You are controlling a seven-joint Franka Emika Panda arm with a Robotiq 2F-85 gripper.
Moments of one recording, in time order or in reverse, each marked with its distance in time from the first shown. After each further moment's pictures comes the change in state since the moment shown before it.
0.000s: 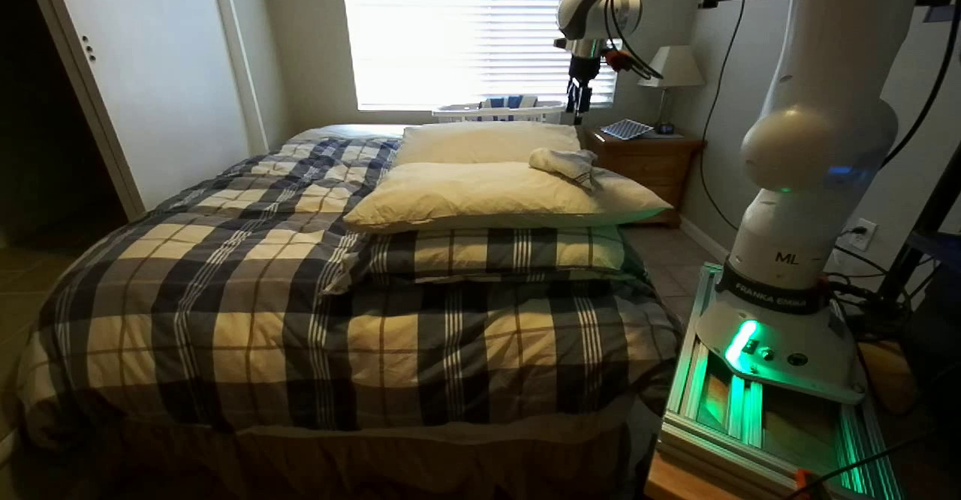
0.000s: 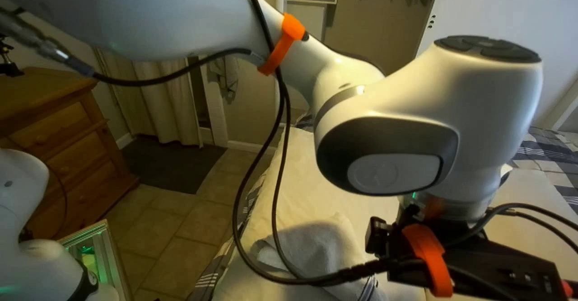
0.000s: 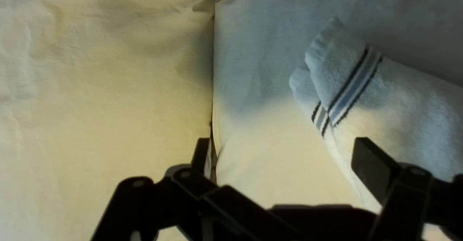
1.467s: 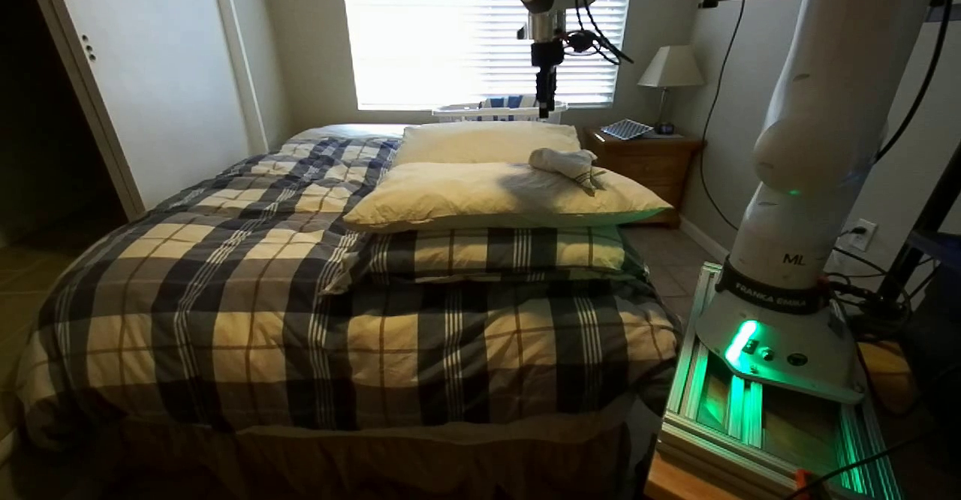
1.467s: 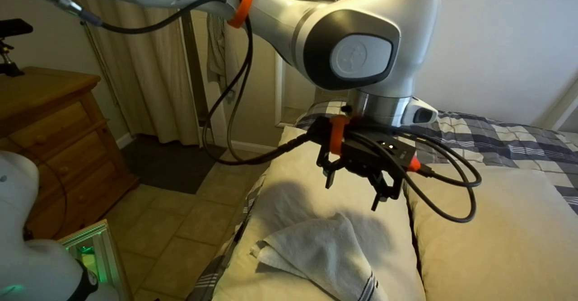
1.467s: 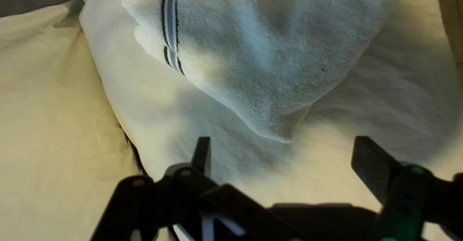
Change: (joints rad) arm 0.155 -0.077 0.091 0.045 -0.134 -0.350 0.667
